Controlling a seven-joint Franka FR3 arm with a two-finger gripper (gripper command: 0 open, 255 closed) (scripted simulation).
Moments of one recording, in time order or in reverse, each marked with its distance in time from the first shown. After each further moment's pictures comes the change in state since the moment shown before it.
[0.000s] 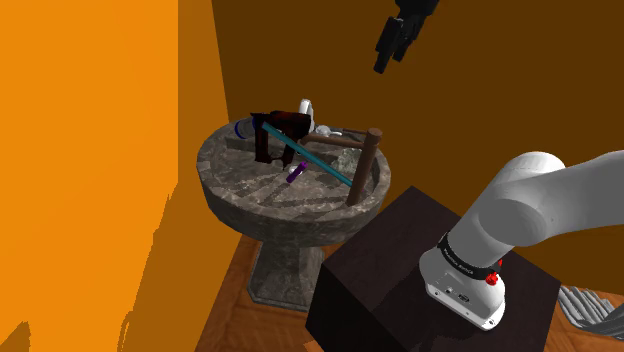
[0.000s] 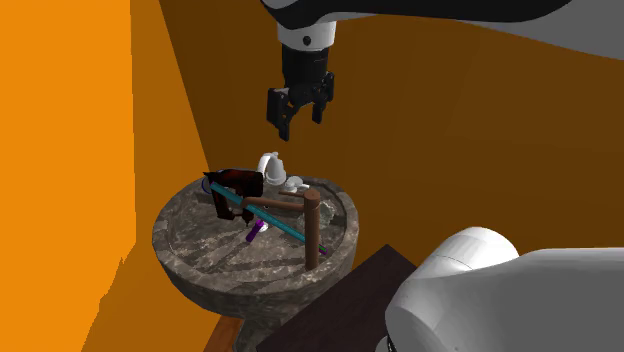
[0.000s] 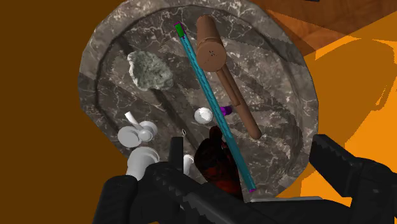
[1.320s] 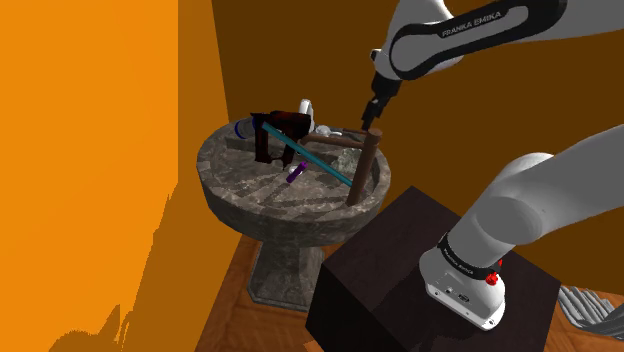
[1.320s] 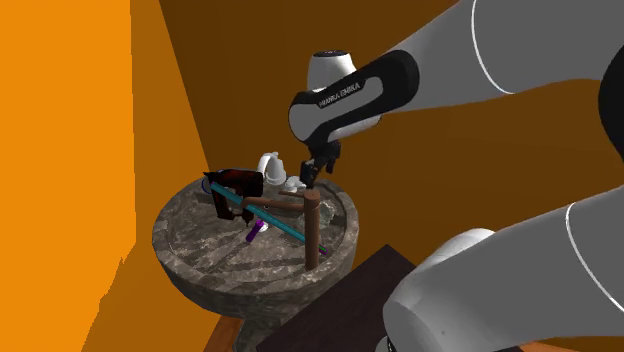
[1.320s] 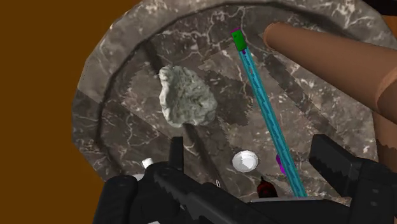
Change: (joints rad) arm -0.051 0.281 -0.190 -0.321 -0.100 0.554 -0.252
